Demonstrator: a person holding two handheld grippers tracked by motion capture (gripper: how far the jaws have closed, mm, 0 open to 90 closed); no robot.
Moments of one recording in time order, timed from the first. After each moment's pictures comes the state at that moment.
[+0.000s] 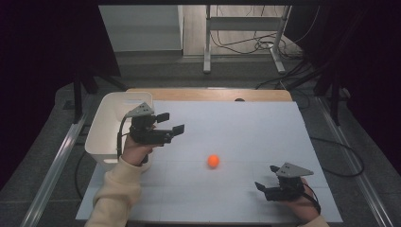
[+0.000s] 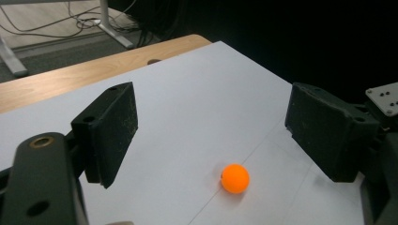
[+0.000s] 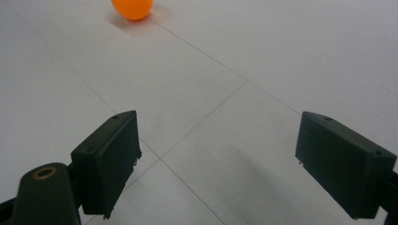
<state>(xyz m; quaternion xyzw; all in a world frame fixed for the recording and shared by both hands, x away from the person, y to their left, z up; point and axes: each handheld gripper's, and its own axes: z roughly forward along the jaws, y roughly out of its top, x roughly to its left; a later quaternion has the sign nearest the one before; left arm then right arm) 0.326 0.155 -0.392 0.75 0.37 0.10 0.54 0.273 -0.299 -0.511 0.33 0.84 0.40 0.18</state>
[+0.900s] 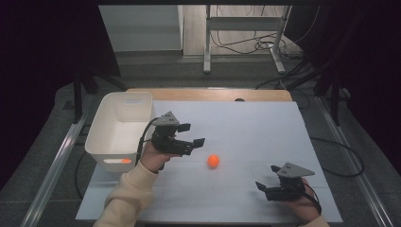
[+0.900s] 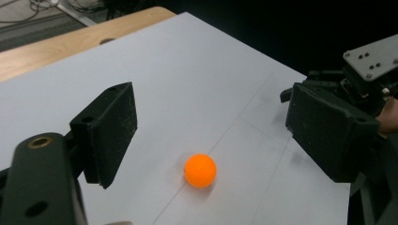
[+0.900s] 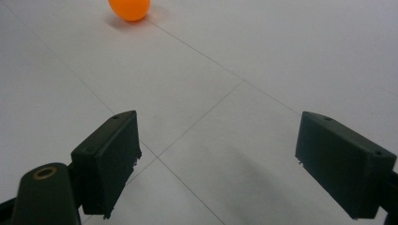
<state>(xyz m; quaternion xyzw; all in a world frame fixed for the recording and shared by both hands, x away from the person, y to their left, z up) 0.324 0.101 -0.409 0.79 0.32 0.07 0.52 0.272 -0.301 -0.511 0.33 0.84 0.40 0.19</state>
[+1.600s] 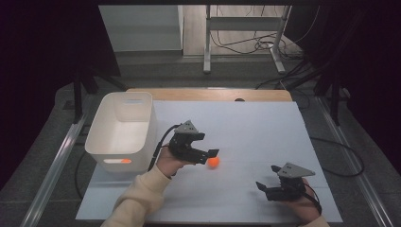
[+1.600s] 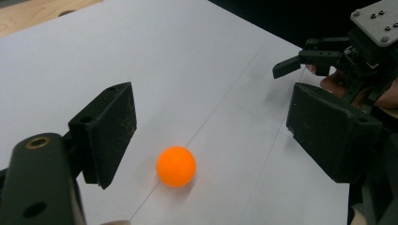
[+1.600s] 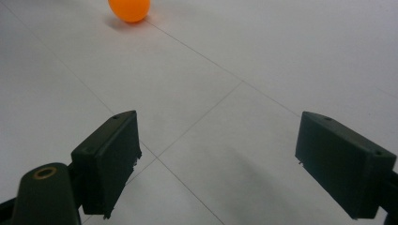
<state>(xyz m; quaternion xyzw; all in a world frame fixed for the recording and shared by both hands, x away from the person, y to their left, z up) 0.326 0.061 -0.432 0.82 0.31 0.05 0.48 0.272 -0.301 -0.510 0.33 0.84 0.40 0.19</state>
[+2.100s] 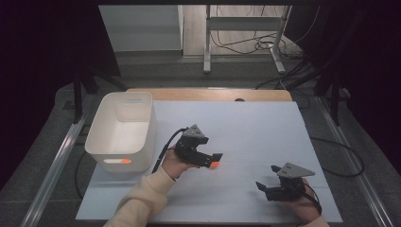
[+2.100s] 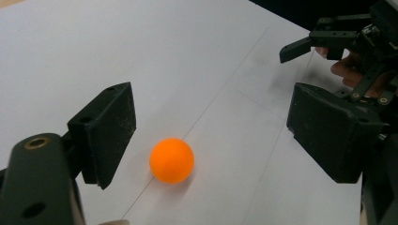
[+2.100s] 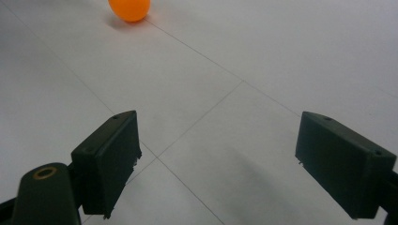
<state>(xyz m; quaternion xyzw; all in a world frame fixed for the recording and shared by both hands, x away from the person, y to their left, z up) 0.328 0.045 -0.448 0.83 0.31 0.04 0.46 0.272 -0.301 -0.511 0.33 0.84 0.40 0.19</state>
